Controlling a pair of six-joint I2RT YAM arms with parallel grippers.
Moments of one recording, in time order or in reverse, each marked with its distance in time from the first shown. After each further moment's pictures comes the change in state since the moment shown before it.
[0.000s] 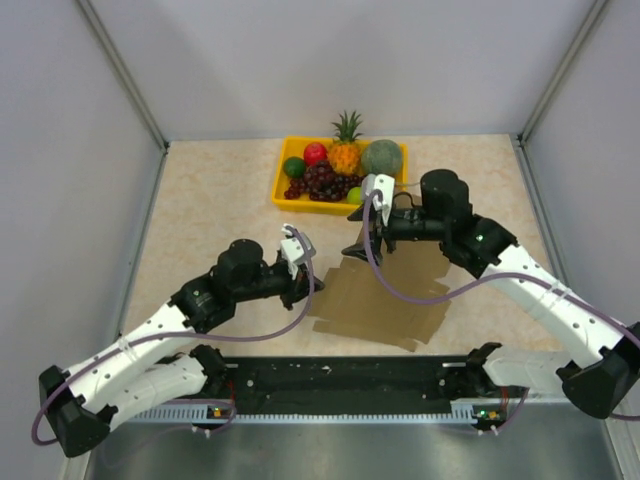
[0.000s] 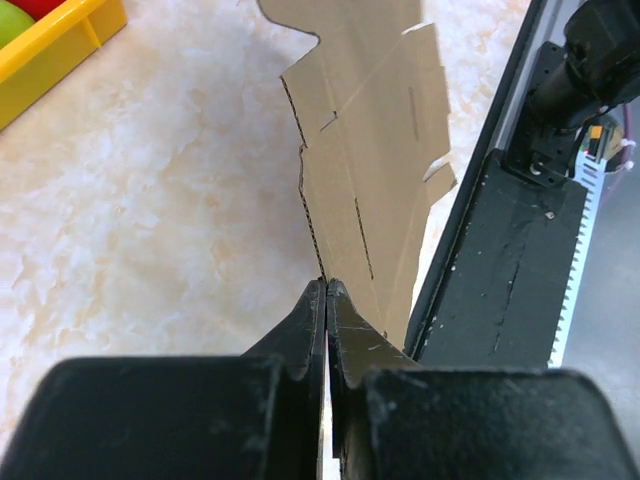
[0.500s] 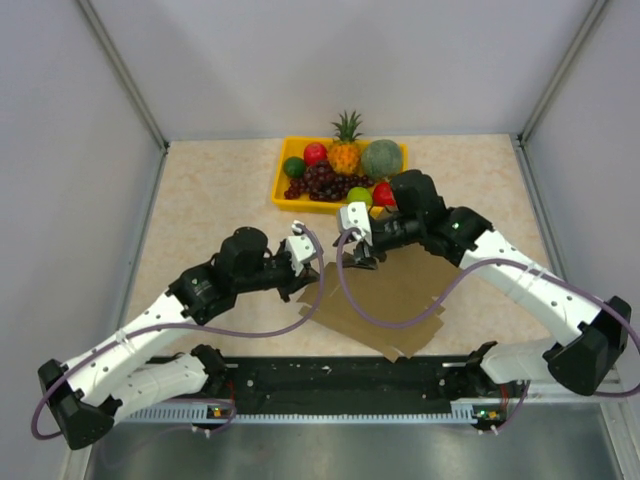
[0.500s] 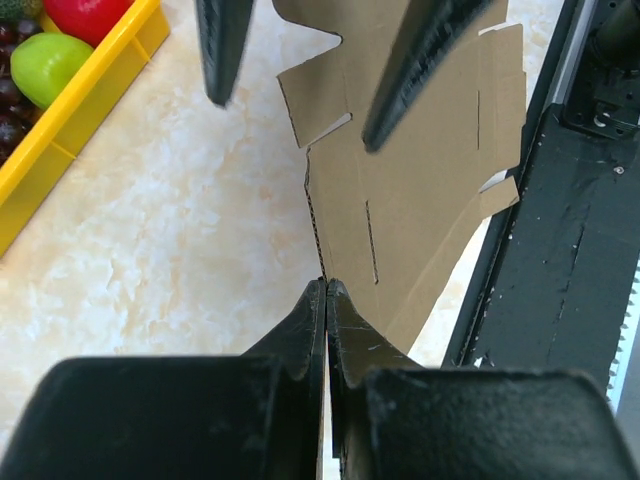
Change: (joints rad) left arm 0.000 0.085 0.159 -0.172 -0.050 0.211; right arm 0.058 0.127 0.122 -0.222 -0.155 -0.401
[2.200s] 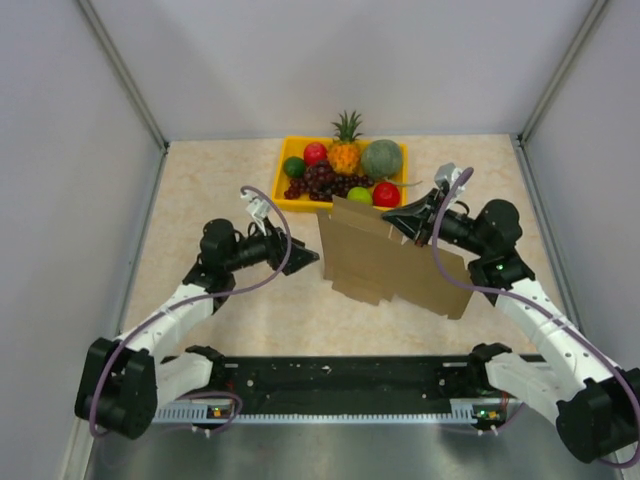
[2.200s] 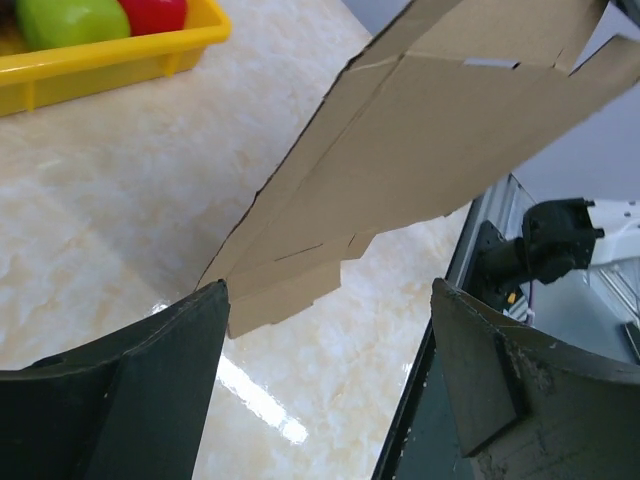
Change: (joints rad) left arm 0.496 0.156 -0.350 0.812 0.440 -0.653; right arm -0.395 -0.332 -0.534 0.887 0.036 0.870
